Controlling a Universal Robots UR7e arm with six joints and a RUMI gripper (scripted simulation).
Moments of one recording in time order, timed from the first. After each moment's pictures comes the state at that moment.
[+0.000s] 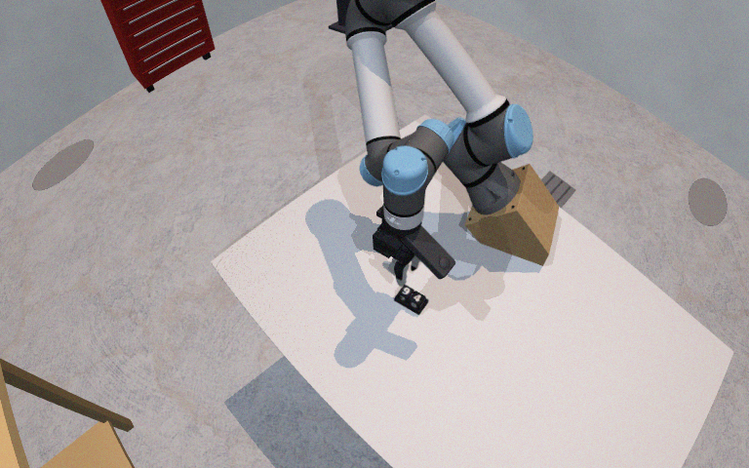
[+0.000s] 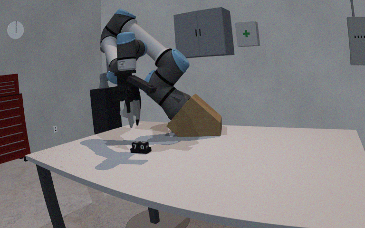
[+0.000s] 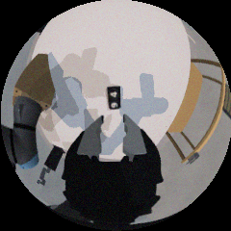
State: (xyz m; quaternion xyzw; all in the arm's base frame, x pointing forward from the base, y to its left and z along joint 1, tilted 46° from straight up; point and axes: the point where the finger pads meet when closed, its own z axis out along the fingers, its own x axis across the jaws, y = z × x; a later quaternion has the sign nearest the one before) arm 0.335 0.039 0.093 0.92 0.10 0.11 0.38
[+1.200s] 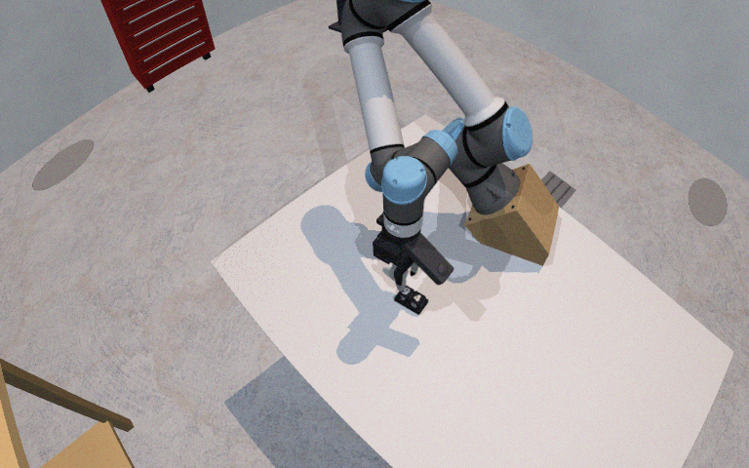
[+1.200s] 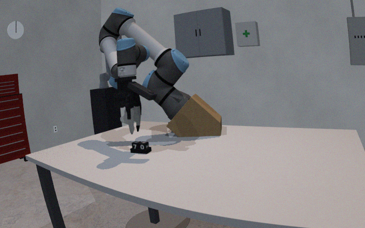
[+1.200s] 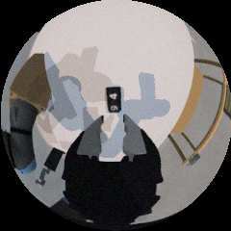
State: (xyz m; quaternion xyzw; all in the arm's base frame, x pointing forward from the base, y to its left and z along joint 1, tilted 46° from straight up) arm 0.342 0.023 0.077 0.92 0.10 0.11 0.37
